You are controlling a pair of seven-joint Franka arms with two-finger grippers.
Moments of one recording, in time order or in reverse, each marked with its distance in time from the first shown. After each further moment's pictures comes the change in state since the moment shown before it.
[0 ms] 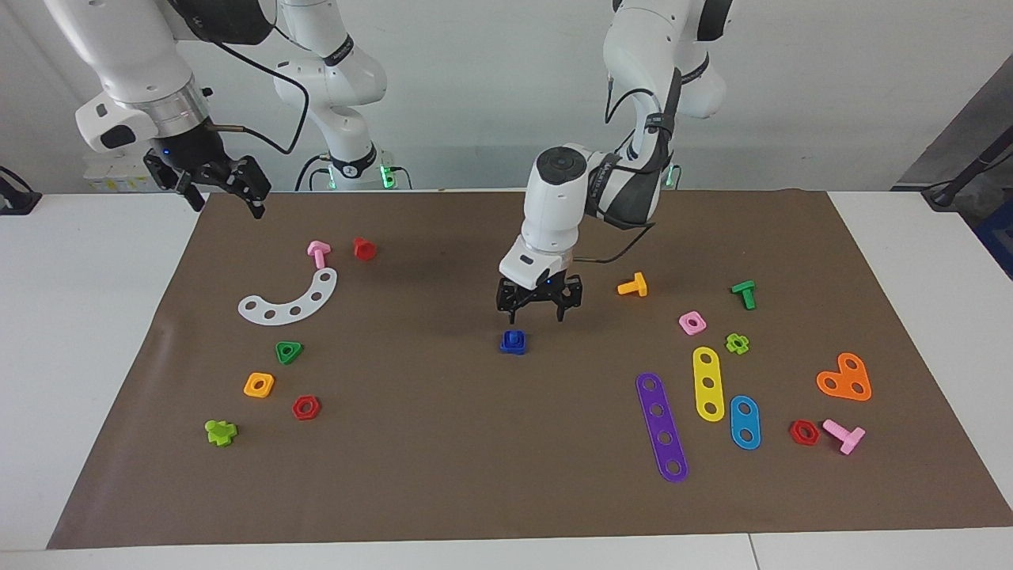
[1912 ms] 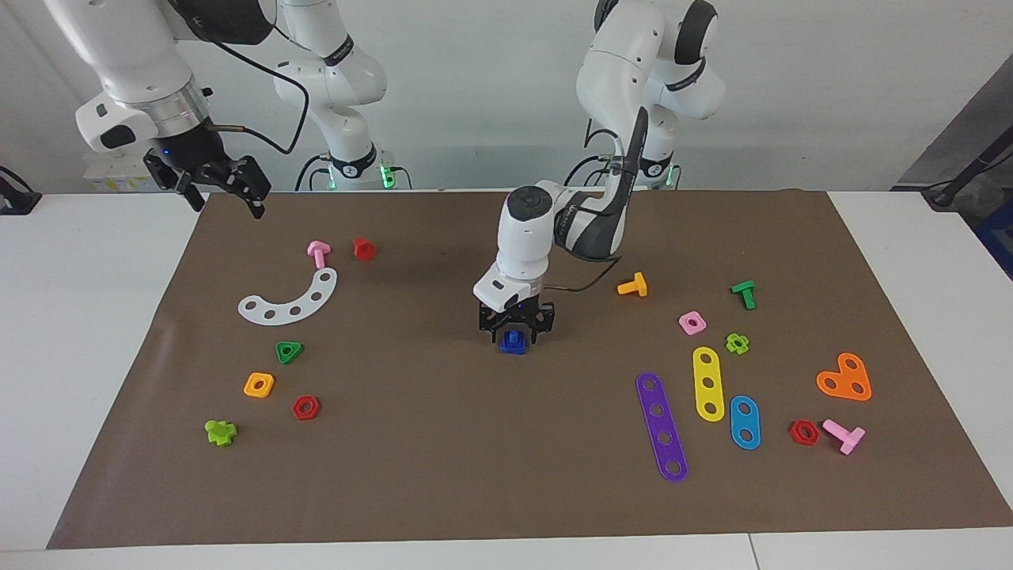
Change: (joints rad) left arm -0.048 0.113 -0.002 -0.017 0.000 0.138 0.044; right arm 0.000 0.000 0.000 0.000 0.000 0.000 0.000
